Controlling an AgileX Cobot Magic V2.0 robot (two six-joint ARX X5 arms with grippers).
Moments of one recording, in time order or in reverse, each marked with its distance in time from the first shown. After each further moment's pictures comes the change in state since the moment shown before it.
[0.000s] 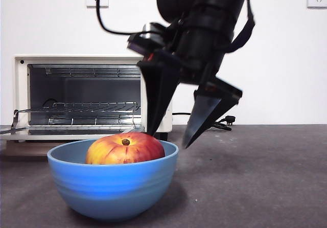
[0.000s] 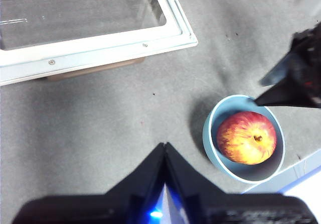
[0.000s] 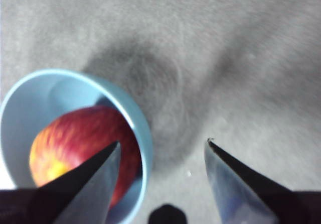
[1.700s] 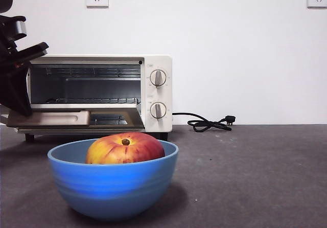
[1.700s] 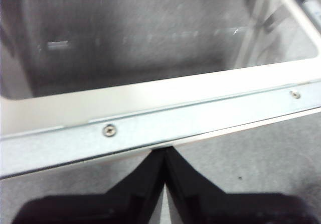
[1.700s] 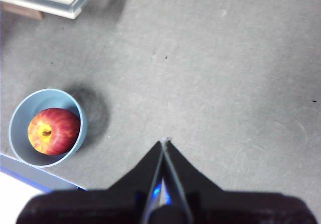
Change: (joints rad) left arm 0.061 0.685 0.061 0.476 -0.100 -0.039; right arm -0.196 -0.748 0.000 -0.349 0.282 0.017
